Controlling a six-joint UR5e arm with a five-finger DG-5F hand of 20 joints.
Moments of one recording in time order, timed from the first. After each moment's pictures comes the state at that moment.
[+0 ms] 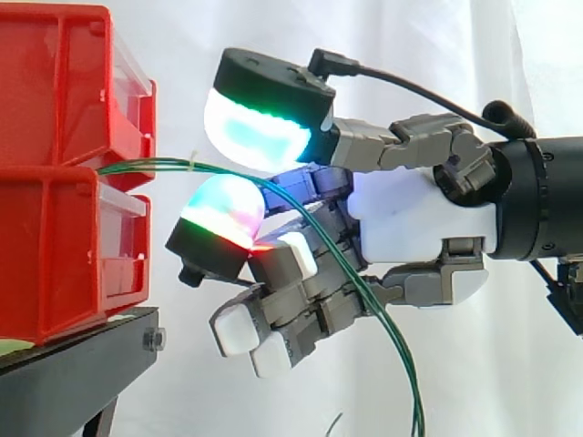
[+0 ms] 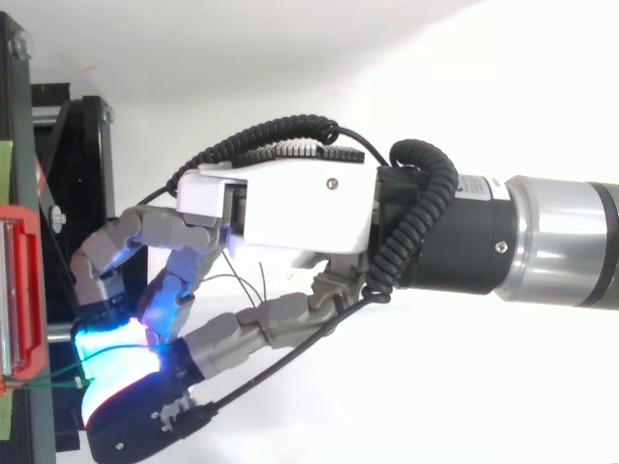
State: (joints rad) arm 0.17 -2.39 -0.94 -2.98 -1.33 -0.19
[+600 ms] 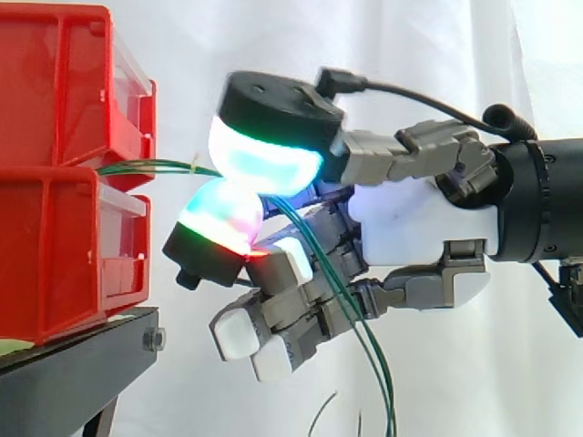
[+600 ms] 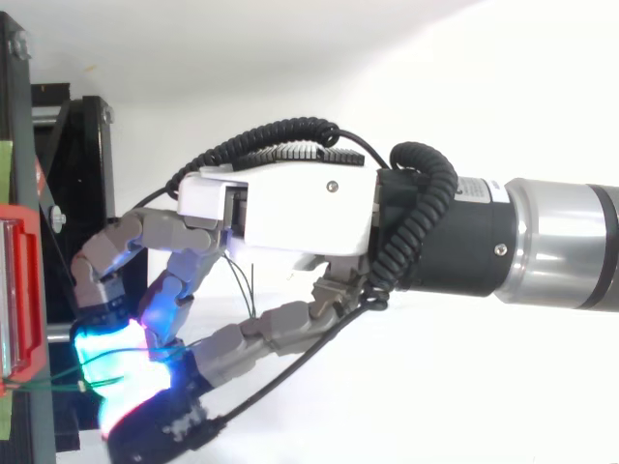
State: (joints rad) arm 0.18 -2.40 -0.94 -2.98 -1.33 -0.19
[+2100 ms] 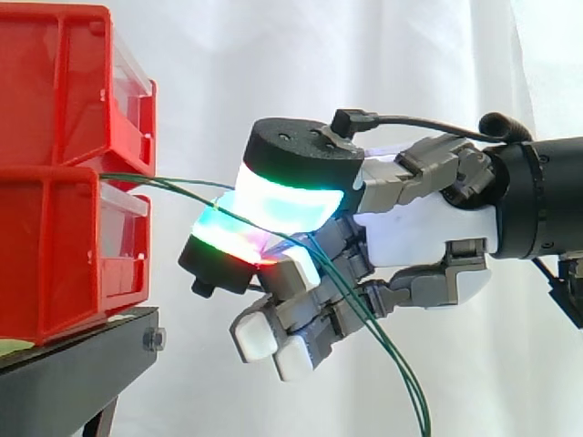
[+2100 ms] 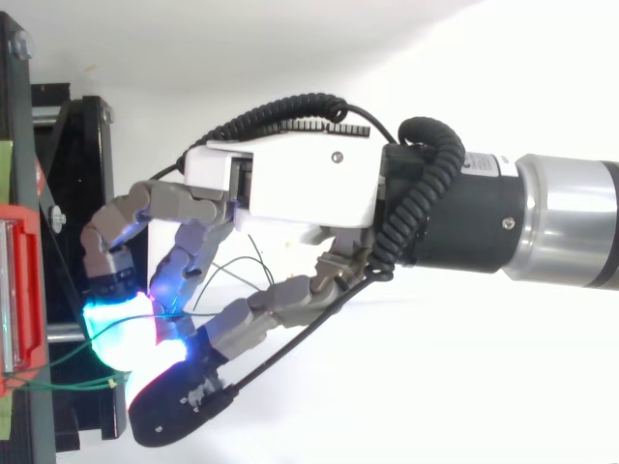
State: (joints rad) arm 0.16 -2.39 -0.92 -3.04 -1.33 -0.18
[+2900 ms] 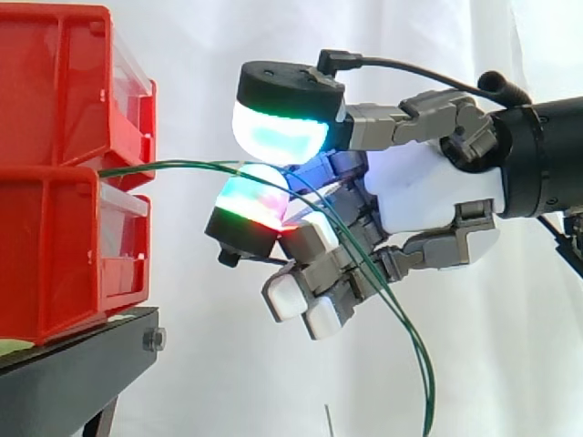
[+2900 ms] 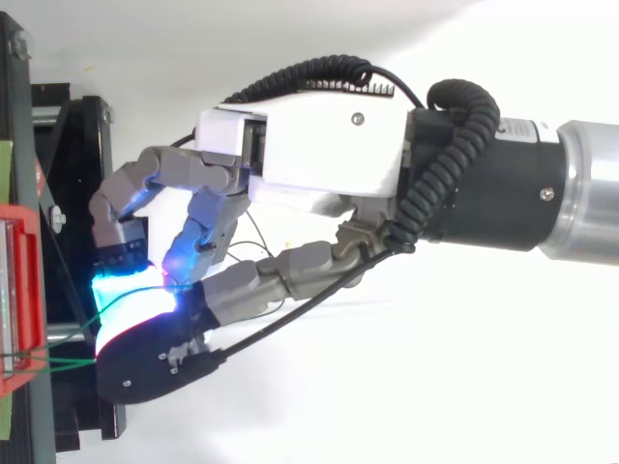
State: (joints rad) arm 0.14 -2.37 -0.86 -3.17 -1.33 -0.19
